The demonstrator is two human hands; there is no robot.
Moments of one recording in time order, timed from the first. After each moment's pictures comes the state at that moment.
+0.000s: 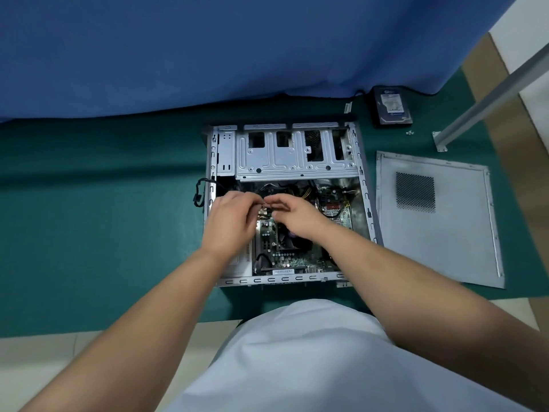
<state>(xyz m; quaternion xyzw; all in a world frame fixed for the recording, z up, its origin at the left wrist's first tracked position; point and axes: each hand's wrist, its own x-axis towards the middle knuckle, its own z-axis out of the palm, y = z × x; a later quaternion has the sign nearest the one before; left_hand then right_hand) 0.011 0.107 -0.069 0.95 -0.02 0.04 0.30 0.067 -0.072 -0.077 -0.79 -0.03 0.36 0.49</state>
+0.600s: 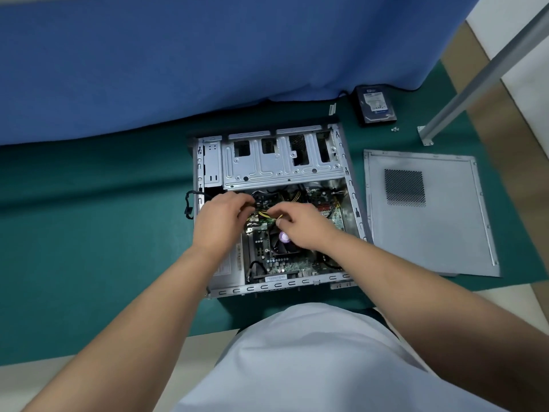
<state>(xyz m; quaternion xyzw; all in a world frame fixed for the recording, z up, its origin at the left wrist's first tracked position) 0.037 0.104 -0.061 0.97 -0.05 0.00 0.24 0.057 -0.104 -0.056 -0.88 -0.13 0.28 0.36</state>
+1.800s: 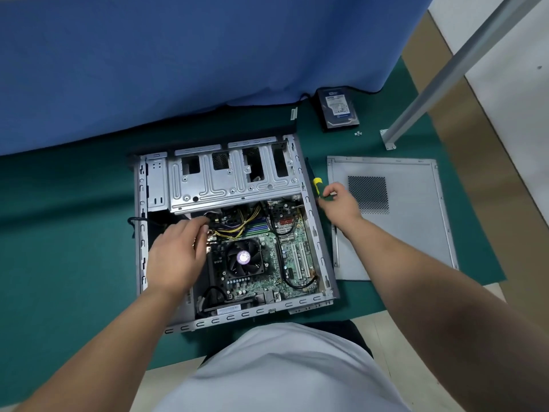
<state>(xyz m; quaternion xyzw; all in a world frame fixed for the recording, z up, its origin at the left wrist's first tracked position) 0.034 0.085 -0.092 0.98 -0.01 0.02 0.19 0.137 -0.262 -0.126 -0.87 0.23 0.16 0.42</state>
